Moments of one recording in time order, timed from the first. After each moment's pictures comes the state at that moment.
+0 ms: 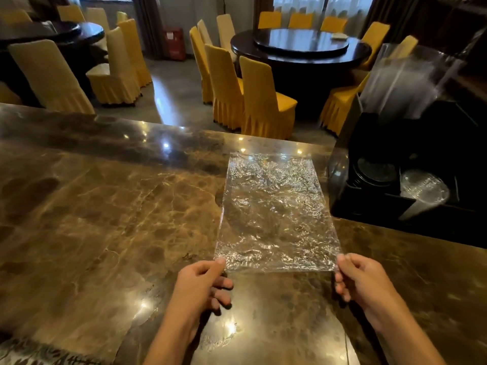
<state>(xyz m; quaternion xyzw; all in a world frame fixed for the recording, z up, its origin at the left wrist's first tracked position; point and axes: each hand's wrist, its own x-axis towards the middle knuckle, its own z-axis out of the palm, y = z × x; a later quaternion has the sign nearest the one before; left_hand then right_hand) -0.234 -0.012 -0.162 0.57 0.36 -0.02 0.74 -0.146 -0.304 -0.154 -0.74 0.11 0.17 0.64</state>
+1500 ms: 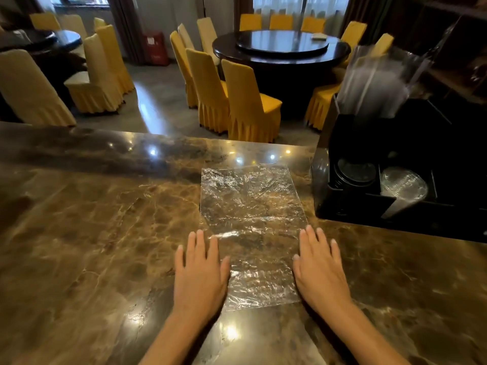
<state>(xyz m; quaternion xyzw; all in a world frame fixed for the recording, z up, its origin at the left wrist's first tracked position) -0.191 -0.023 -0.177 1.00 0.08 0.02 0.04 -0.131 -0.255 -0.177 -0.99 -0.10 0.02 0.08</state>
